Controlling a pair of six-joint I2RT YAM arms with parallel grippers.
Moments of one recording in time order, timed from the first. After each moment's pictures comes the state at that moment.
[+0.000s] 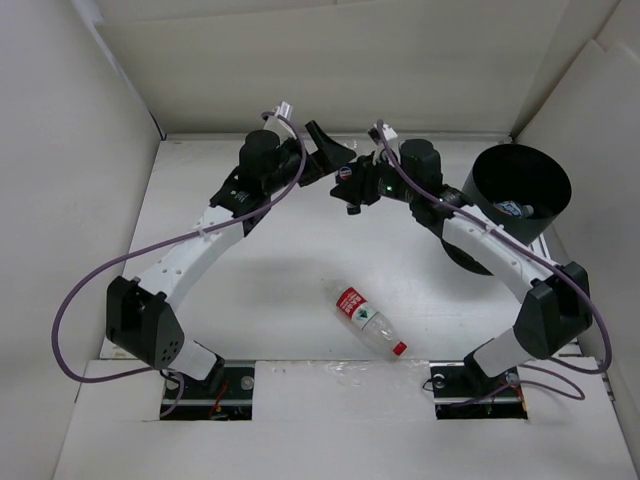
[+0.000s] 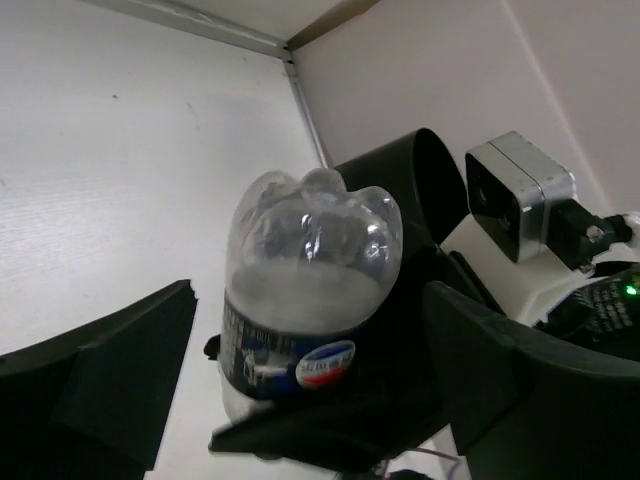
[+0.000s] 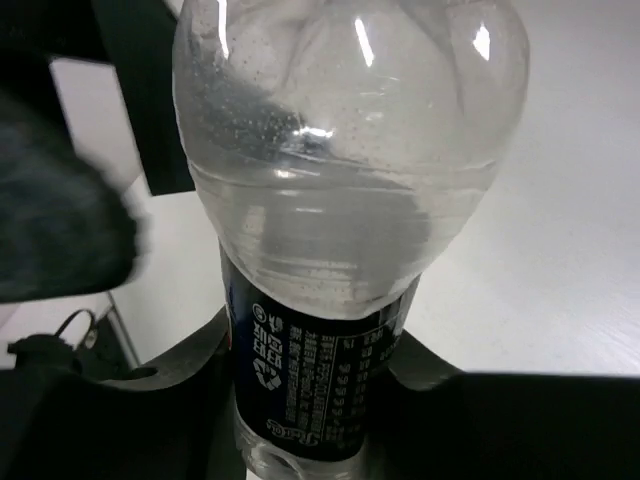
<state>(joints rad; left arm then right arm) -0.53 1.46 1.32 -0.01 0.24 -0.87 0.53 1.52 1.29 -0.04 -0.44 0.34</state>
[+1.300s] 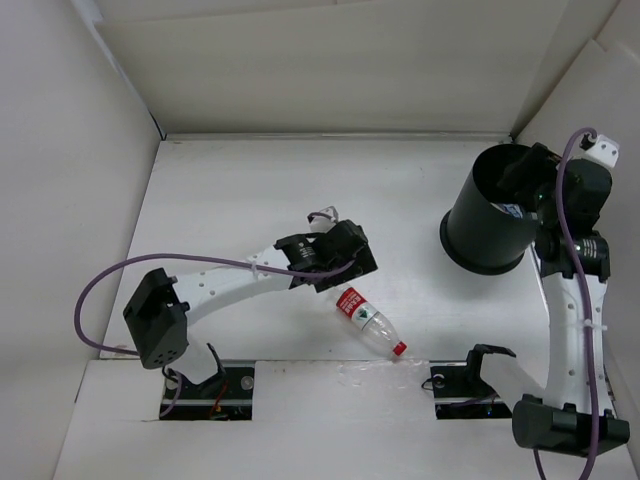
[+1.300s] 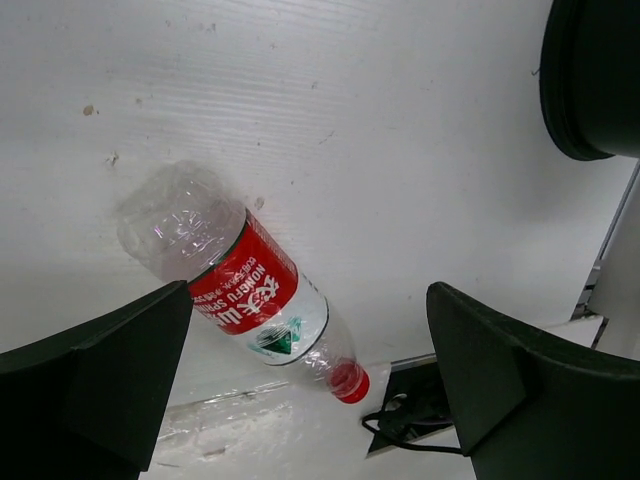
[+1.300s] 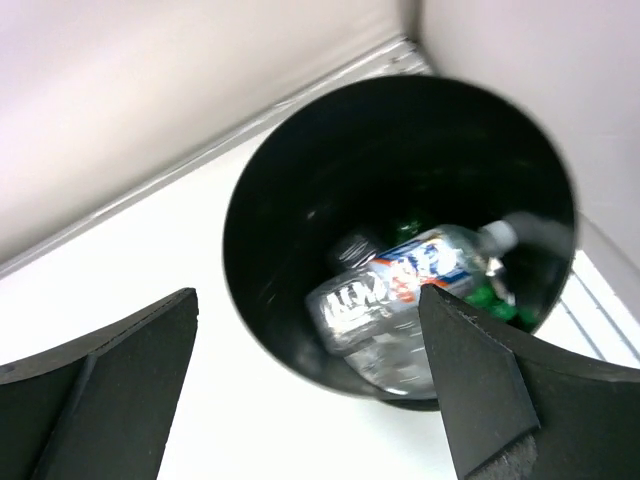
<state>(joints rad) -1.04 1.51 1.20 -0.64 -0.27 -1.23 -0.17 0.98 1.26 -0.54 0.15 0.36</state>
